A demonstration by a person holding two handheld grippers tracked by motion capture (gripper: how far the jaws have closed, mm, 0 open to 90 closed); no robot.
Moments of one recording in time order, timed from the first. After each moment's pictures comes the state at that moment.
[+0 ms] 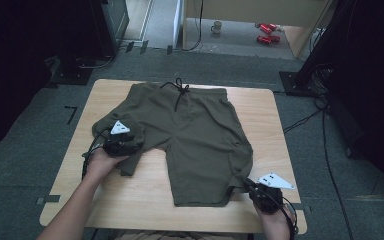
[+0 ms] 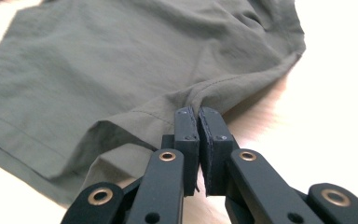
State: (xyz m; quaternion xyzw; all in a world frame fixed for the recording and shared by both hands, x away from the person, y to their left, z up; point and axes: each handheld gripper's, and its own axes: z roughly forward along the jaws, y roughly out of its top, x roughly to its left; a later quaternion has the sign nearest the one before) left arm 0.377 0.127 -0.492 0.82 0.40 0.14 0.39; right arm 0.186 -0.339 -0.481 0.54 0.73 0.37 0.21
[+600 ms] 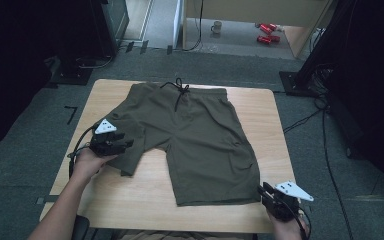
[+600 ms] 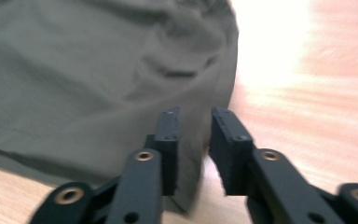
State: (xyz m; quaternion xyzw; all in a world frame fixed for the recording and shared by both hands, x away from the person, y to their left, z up) left arm 0.368 0.154 -0.476 0.81 0.39 0.15 0.40; right arm 0.163 -0.372 -0.484 0.57 0.69 0.37 0.25
